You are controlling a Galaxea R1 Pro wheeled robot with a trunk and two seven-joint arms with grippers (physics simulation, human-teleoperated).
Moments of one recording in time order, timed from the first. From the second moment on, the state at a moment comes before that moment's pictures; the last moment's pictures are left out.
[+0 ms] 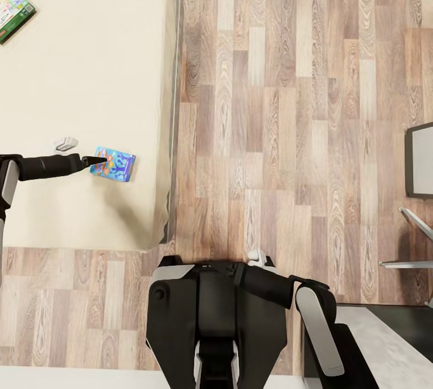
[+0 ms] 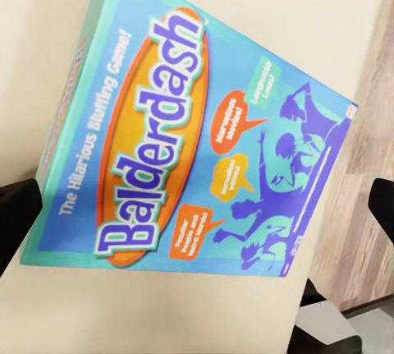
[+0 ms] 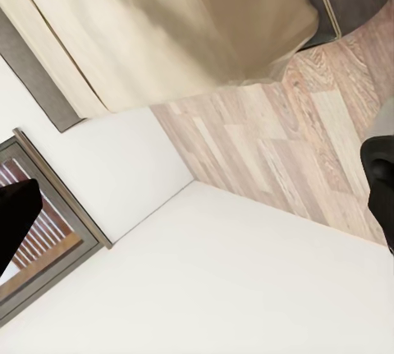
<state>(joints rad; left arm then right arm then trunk) -1.26 0.46 0.22 -0.73 -0.04 0.81 -0.96 -0.31 0.11 0.06 -1.58 -0.69 1.01 0.38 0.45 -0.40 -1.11</state>
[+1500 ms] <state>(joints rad) -1.26 0.46 0.22 -0.74 -0.04 0.84 -0.98 -0.31 0.11 0.07 -1.58 -0.69 0.95 0.38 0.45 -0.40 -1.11</state>
